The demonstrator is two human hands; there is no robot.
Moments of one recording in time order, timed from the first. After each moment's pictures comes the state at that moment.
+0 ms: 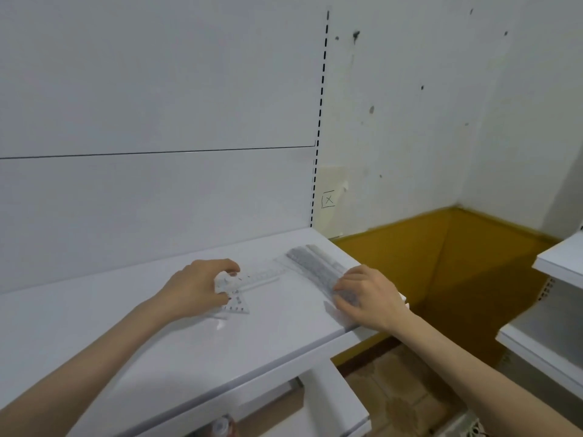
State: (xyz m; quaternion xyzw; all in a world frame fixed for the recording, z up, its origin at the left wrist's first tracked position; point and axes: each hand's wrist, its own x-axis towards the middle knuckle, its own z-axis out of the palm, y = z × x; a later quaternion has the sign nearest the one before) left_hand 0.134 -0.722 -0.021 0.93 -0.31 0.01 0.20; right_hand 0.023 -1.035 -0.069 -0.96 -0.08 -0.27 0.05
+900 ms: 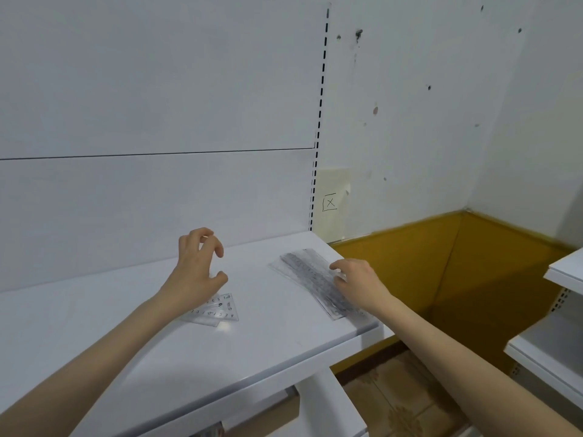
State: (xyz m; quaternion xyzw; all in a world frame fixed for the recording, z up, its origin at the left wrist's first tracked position) left_hand 0.140 -0.750 -0.025 0.89 -0.27 0.17 0.32; right_hand 0.073 -1.055 -0.058 -0.98 0.04 -0.14 0.17
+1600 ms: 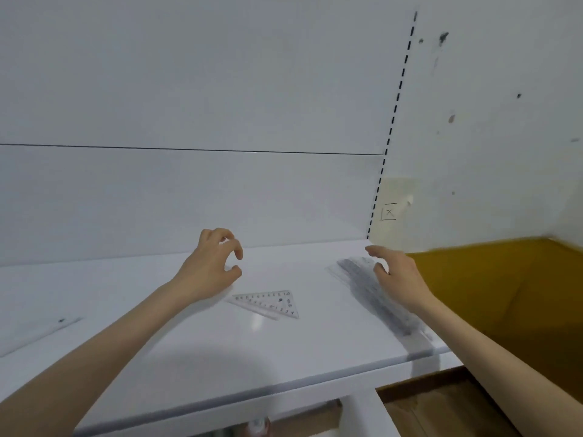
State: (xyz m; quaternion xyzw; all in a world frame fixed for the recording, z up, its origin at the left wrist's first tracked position) left_hand 0.147 -0.675 -0.019 0.93 -0.22 0.18 0.22; right_hand 0.090 -1.014 -0.028 -0.95 0.02 -0.18 0.24
